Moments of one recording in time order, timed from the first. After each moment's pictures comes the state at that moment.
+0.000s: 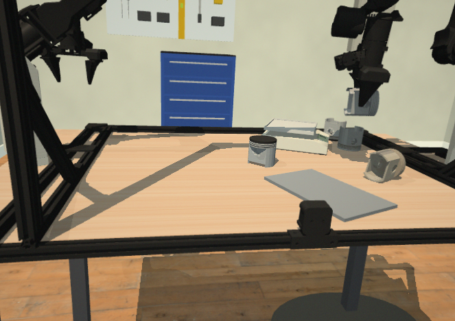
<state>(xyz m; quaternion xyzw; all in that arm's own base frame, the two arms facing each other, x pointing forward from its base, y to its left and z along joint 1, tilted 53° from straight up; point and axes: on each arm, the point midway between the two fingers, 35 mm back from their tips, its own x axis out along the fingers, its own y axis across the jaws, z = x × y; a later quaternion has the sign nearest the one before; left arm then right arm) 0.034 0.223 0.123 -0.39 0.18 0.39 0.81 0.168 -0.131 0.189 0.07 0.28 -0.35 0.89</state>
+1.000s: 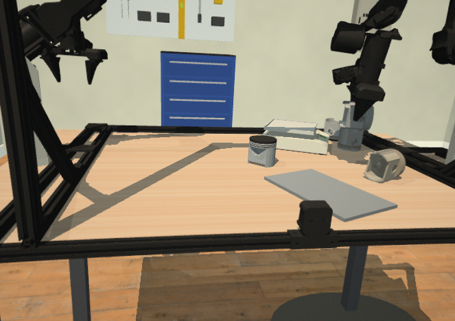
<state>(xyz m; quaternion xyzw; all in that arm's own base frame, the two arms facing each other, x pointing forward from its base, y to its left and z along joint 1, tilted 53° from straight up) 0.034 0.223 0.123 -0.39 0.18 0.39 0.81 0.192 -0.152 0.171 0.07 0.25 -0.37 0.89</state>
